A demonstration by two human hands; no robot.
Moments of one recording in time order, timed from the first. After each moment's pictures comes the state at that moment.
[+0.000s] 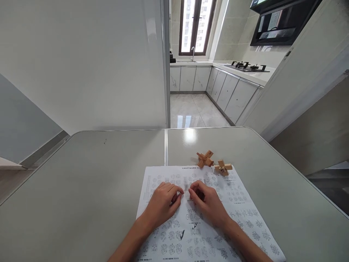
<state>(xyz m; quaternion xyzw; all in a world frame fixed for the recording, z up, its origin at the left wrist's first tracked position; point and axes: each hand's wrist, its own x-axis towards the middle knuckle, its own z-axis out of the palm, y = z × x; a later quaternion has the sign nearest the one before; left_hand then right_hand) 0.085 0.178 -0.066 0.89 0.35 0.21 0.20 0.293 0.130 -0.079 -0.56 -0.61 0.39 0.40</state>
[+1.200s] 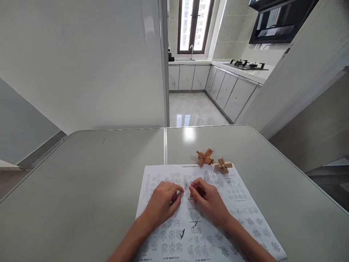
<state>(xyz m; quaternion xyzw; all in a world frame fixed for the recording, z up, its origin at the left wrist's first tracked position) 0.085 0.178 -0.067 0.89 0.35 0.19 0.22 0.295 0.129 -0.084 -0.55 -0.59 0.41 0.42</state>
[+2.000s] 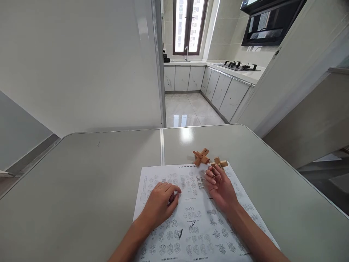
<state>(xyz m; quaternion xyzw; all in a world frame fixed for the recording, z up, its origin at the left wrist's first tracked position) 0.083 0.180 -0.070 0.89 0.35 0.19 0.22 0.339 0.156 -0.088 -0.26 -0.05 0.66 0.70</state>
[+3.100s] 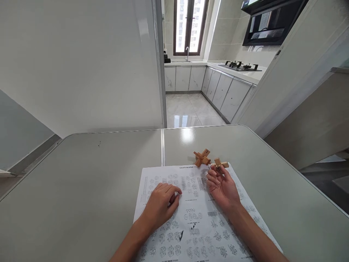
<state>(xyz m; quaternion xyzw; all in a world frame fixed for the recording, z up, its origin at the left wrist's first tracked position) 0.084 0.180 -0.068 0.89 0.36 0.19 0.22 0.343 0.157 -0.089 -0.25 -0.02 0.66 0.71</state>
